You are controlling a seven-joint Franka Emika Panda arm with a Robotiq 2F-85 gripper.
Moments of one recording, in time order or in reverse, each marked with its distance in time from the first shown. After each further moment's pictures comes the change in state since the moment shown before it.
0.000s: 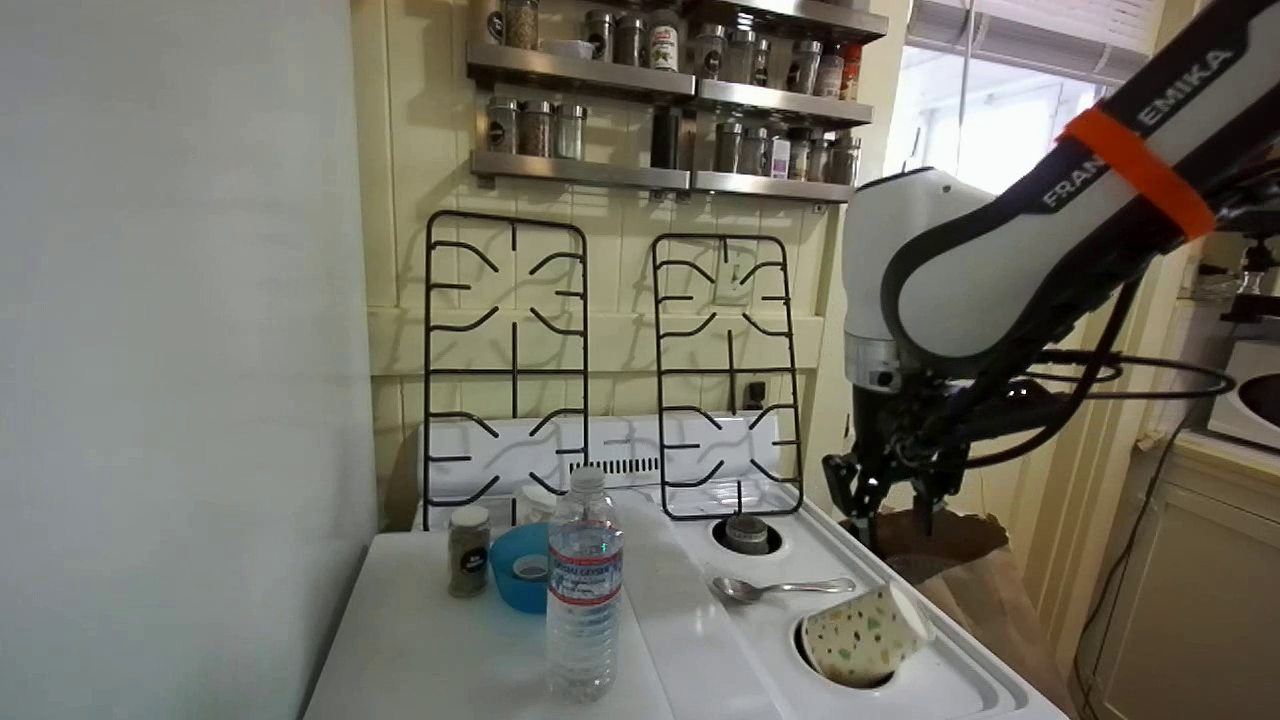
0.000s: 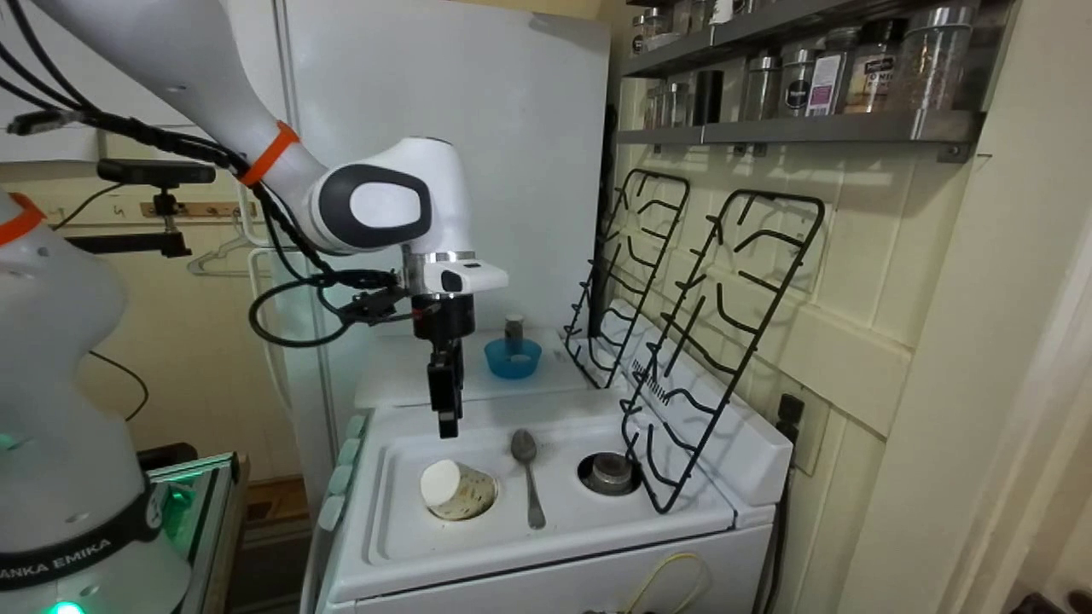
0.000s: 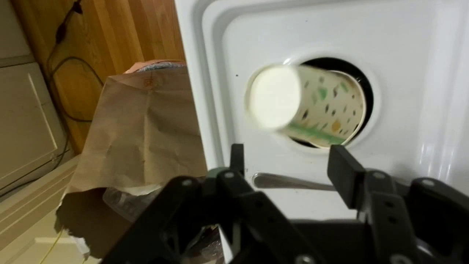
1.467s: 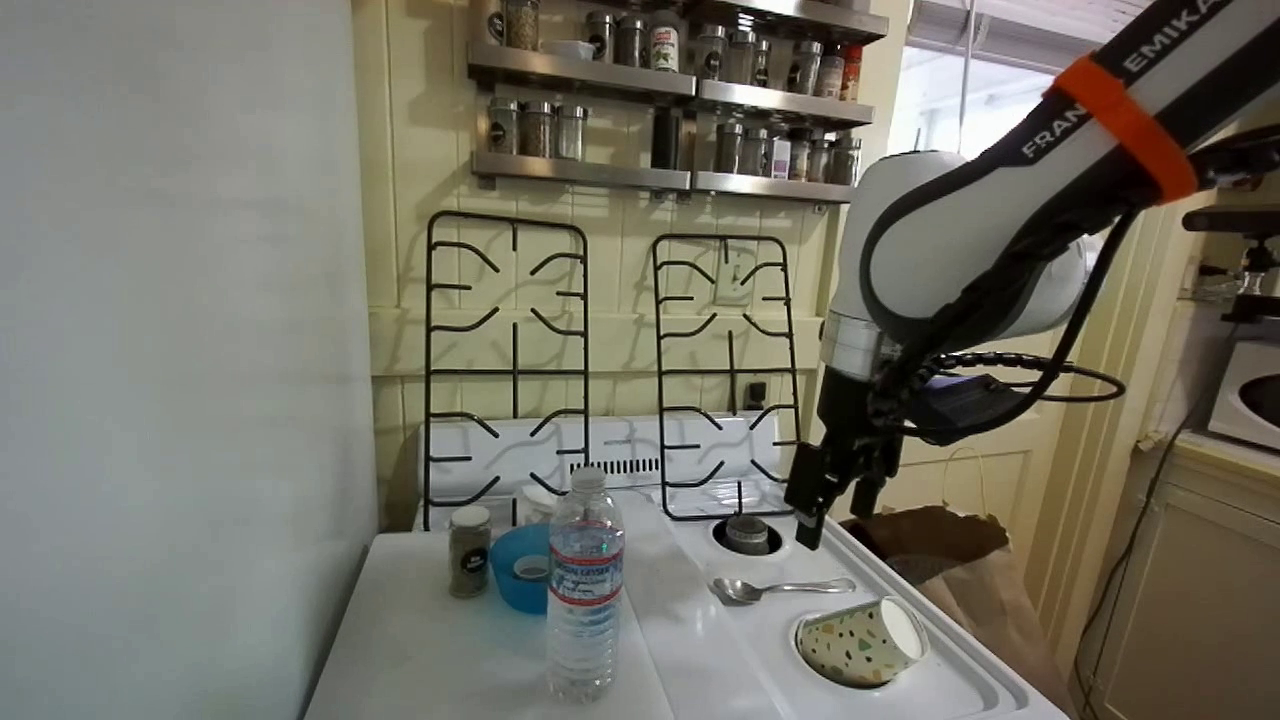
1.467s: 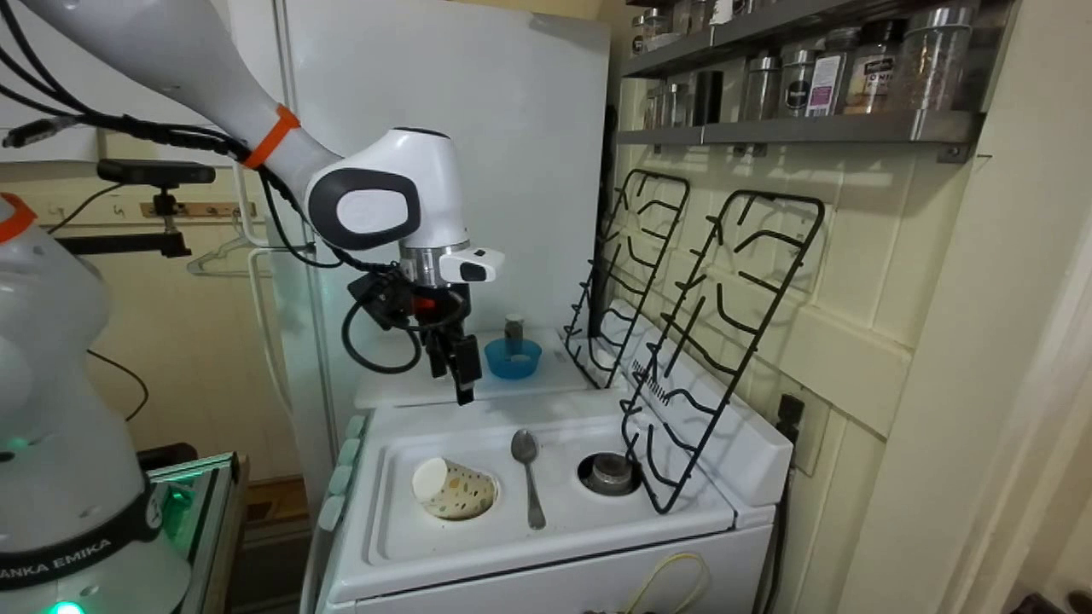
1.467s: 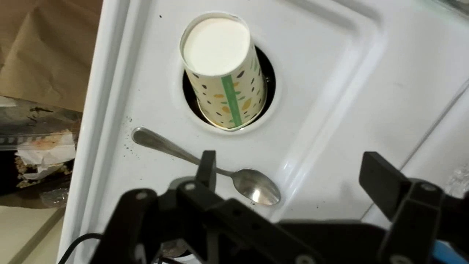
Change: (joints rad) arm 0.163 -0.005 -0.083 -0.015 0.256 0.112 -0.602
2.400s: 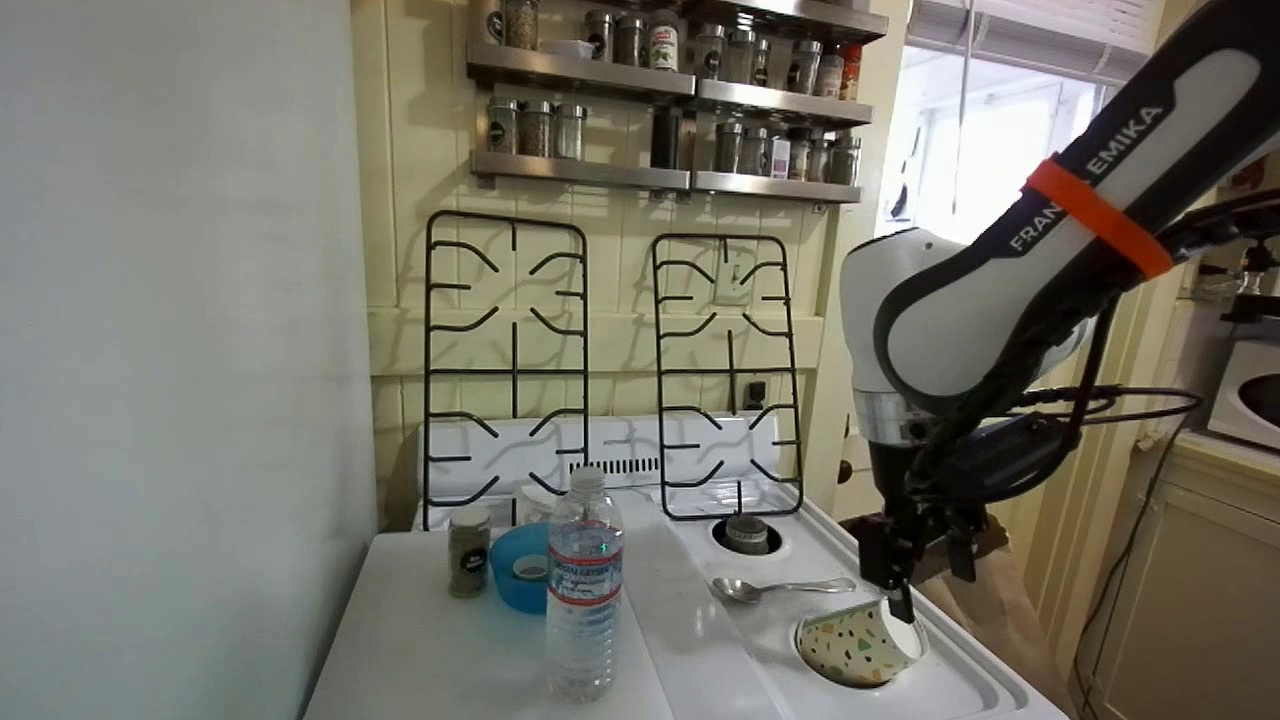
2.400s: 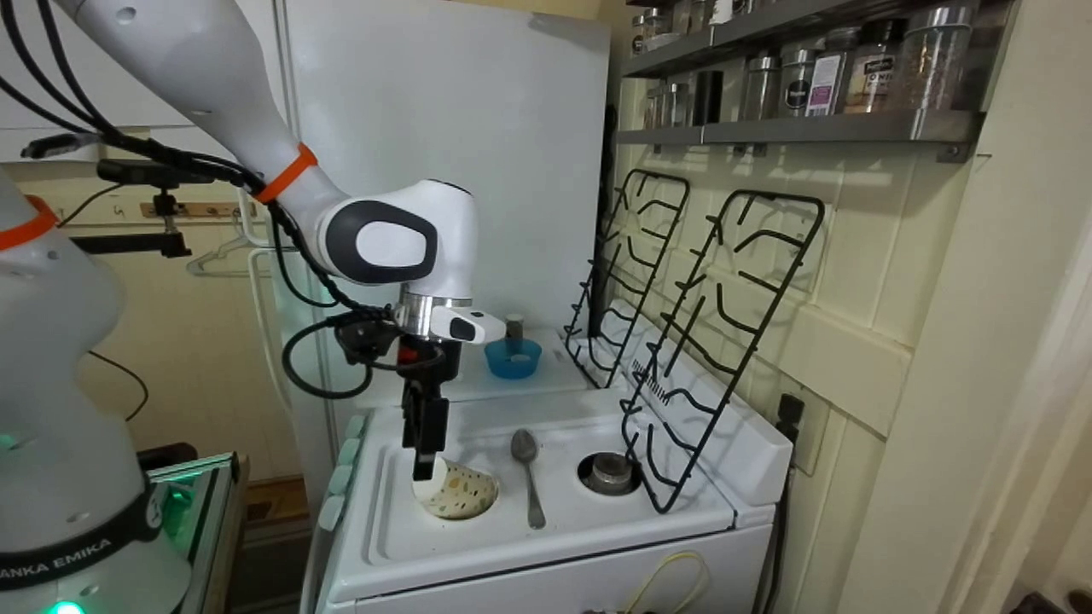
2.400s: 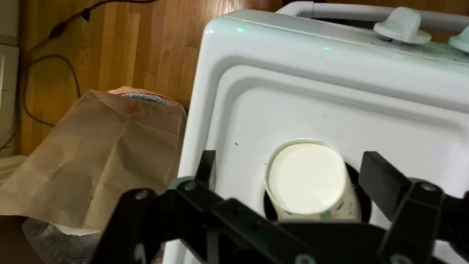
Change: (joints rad) arm -0.150 0.119 0.044 -0.002 -0.219 -0.167 0.247
